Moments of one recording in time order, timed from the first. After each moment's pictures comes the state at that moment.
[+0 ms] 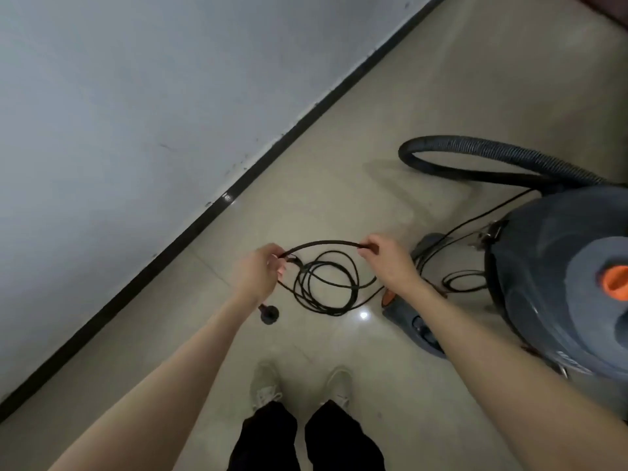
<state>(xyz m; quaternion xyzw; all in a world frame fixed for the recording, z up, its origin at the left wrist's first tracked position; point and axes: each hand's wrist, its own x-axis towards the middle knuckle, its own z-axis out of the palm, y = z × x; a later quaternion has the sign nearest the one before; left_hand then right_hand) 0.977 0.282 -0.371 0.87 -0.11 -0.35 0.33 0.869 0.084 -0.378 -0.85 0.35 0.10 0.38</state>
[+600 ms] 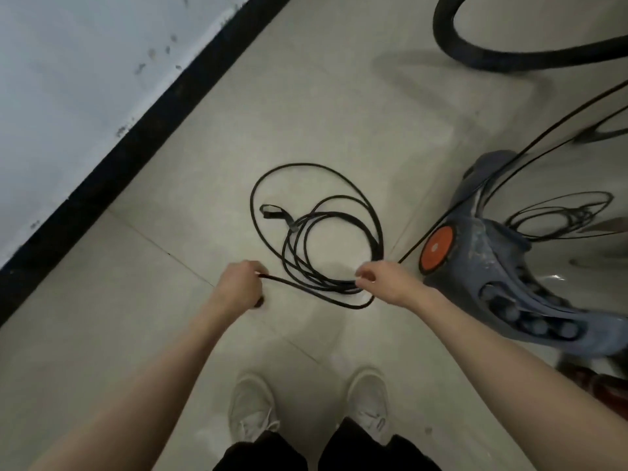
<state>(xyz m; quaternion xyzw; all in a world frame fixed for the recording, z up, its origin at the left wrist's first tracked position) 0.955 0.300 -0.706 0.89 -0.19 -0.40 0.08 0.802 0.093 -0.712 -0.84 0.28 0.36 0.30</state>
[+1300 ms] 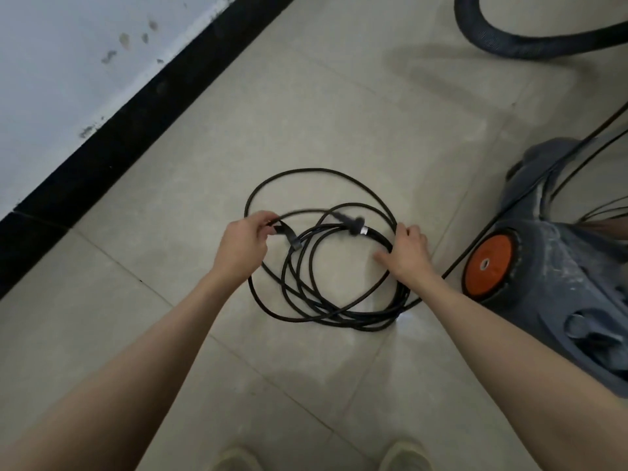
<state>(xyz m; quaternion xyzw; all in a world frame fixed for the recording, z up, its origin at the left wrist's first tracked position) 1.013 0.244 -0.810 0.89 -0.25 -0.22 0.30 0.846 0.048 -0.838 -0.83 0.46 0.18 0.25</state>
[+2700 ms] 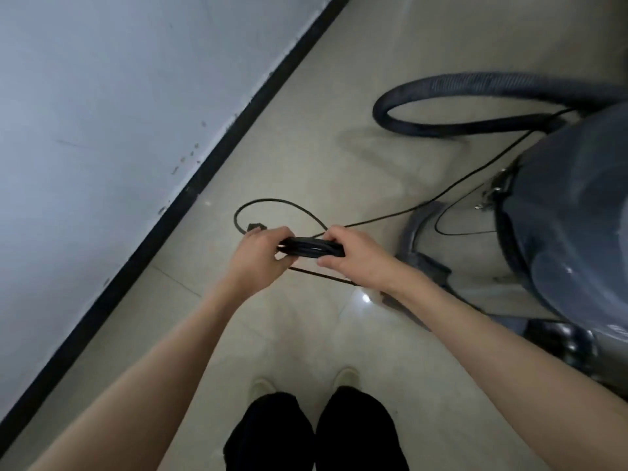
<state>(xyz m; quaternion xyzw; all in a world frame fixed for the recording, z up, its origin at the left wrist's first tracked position) 0.989 0.219 -0.453 0.84 -0.43 -0.24 0.22 0.866 0.080 -0.410 -0.83 0.27 0.16 0.46</state>
